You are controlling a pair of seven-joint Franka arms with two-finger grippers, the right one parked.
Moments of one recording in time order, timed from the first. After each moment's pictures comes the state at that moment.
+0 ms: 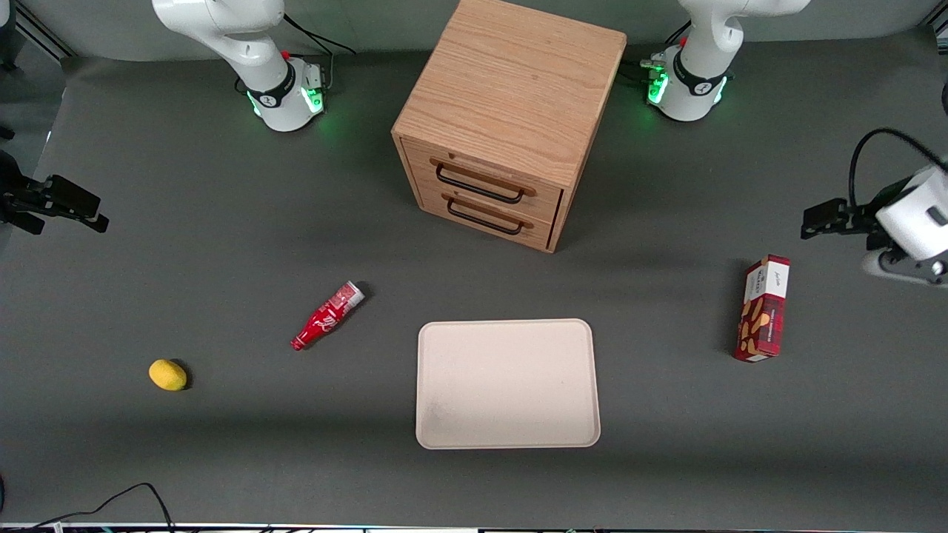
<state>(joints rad) -0.13 0.17 0.15 -1.55 -0.03 1.55 0.24</state>
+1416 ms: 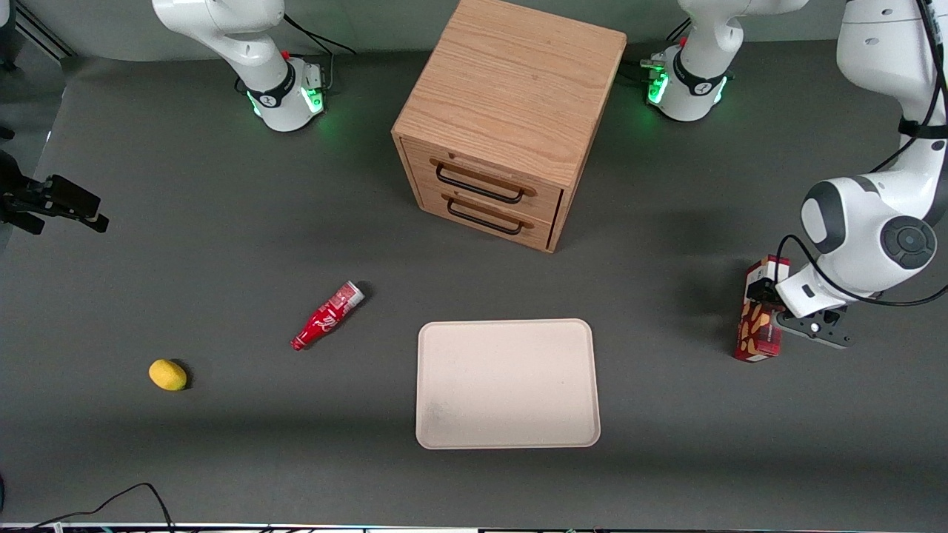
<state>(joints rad) -0.05 0.38 0.15 -2.06 -0.04 2.46 0.49</state>
